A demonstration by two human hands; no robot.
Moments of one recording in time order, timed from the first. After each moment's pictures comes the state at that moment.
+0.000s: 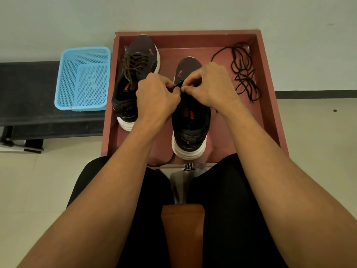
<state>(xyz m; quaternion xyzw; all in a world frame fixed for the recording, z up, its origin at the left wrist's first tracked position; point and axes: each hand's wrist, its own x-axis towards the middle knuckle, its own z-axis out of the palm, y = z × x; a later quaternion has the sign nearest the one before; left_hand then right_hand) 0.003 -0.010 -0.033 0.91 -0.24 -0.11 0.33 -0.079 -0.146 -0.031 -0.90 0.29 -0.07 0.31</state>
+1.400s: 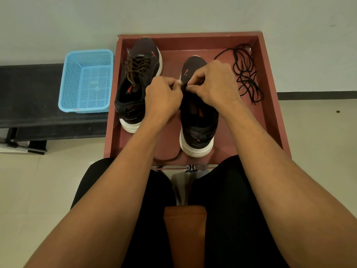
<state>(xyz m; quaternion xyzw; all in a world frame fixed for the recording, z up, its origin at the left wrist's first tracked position) 0.005 -0.021 -0.039 0.87 -0.20 -0.18 0.41 -0.077 -0.146 -0.030 -0.90 0.32 -0.09 0.28</state>
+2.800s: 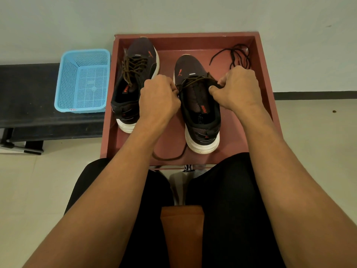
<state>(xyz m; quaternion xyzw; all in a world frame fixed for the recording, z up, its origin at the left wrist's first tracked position) 0.007 -0.020 -0.044 0.92 -0.28 -0.11 0.26 -0.115 -0.171 -0.025 -0.86 0.46 -0.06 0.23</state>
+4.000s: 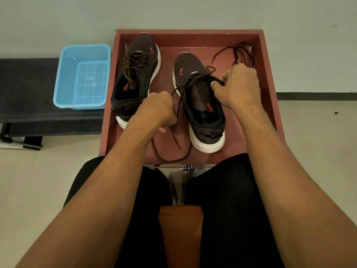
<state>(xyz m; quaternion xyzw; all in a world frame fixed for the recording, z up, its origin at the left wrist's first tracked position) 0.007 -0.009 -0.033 0.90 -0.29 -0.33 0.02 -0.108 -0.169 -0.030 -0.85 0.47 -0.08 0.22</state>
